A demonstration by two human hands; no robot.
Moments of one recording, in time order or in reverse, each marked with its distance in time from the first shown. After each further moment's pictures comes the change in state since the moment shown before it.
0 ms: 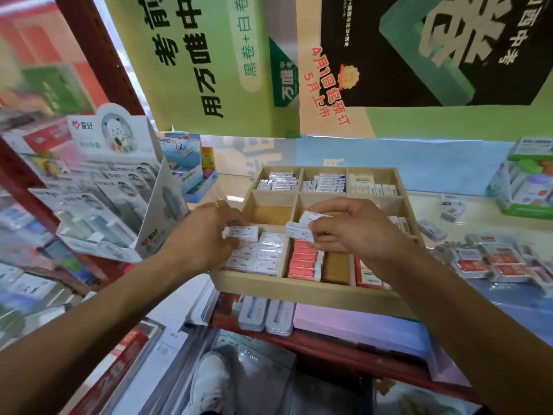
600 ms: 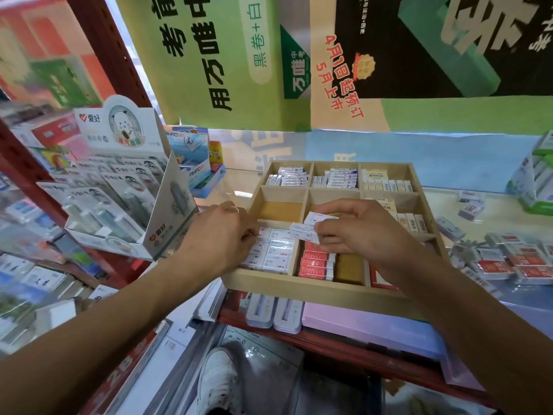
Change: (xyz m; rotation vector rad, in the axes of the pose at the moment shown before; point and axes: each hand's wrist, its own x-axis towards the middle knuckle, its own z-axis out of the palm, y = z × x) left_hand 0.006 -0.007 0.023 0.208 0.109 0.089; right_hand 0.002 0.004 0.008 -0.066 -0.031 -0.001
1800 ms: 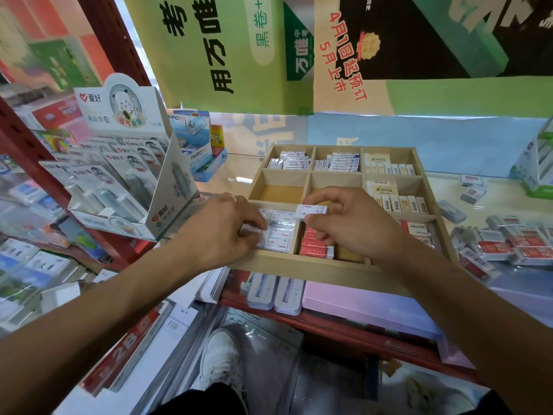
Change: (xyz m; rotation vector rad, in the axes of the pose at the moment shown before) left_hand -0.023 0.009 -0.019 -0.218 -0.104 0.048; right_hand -0.003 0.014 0.010 -0.370 -0.003 -0.168
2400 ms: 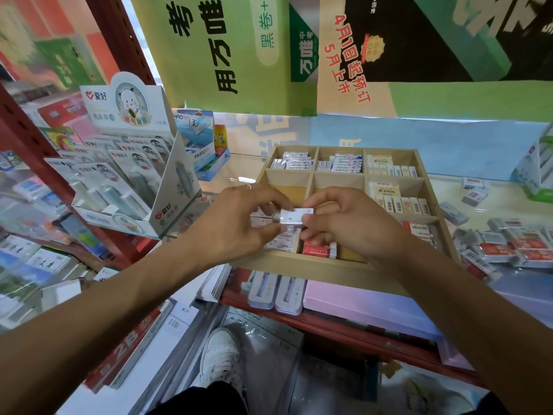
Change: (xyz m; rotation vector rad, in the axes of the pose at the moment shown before) left_hand 0.003 0.014 0.000 -0.220 0.144 0.166; right_hand -0.003 -0.007 0.005 0.207 -0.101 0.048
